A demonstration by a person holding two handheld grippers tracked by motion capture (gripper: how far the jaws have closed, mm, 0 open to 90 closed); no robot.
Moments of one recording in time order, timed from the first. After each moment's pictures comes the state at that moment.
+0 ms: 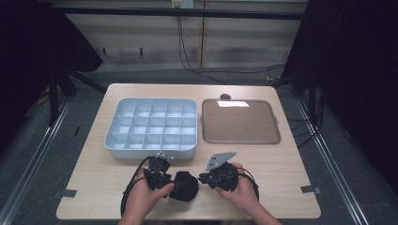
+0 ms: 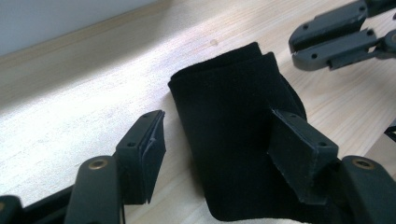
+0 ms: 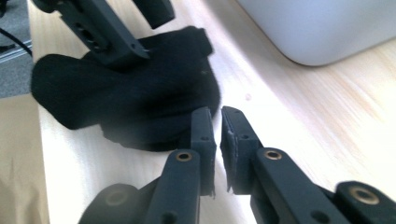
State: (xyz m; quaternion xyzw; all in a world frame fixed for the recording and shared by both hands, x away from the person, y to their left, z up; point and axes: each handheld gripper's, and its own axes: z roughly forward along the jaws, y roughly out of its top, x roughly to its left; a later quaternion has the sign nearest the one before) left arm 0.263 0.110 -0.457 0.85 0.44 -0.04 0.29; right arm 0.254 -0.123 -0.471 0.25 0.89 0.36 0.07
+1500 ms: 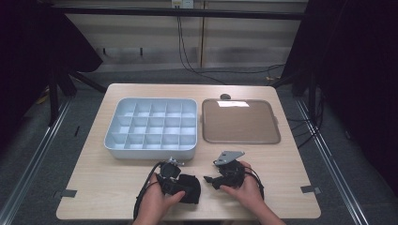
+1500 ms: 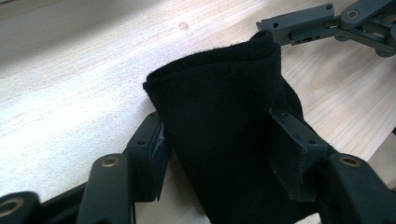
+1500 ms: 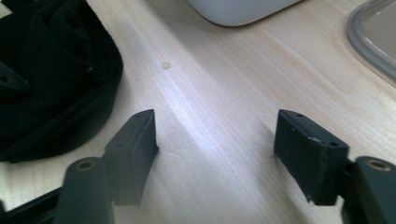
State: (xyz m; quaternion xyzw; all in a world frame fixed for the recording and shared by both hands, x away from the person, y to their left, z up) left arm 0.255 0.082 -0.476 0.85 0.44 -0.05 0.28; right arm 0.272 -0.151 -0.506 0.31 0.87 0.37 0.12
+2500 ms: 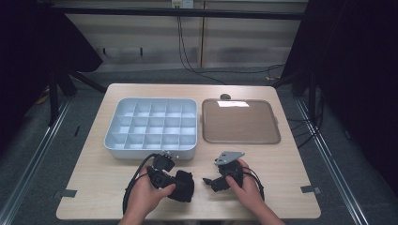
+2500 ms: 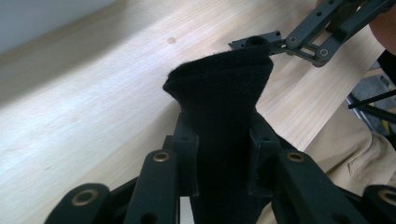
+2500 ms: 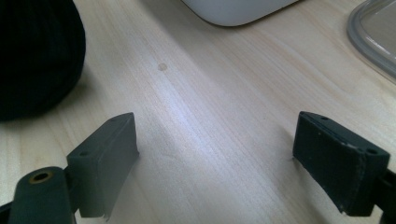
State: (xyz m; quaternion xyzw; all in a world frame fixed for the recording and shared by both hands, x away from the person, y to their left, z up) left arm 0.264 0.102 -0.434 0.87 0.40 -0.08 0.27; right arm 0.273 -0.151 -0.511 0.31 0.86 0.38 0.12
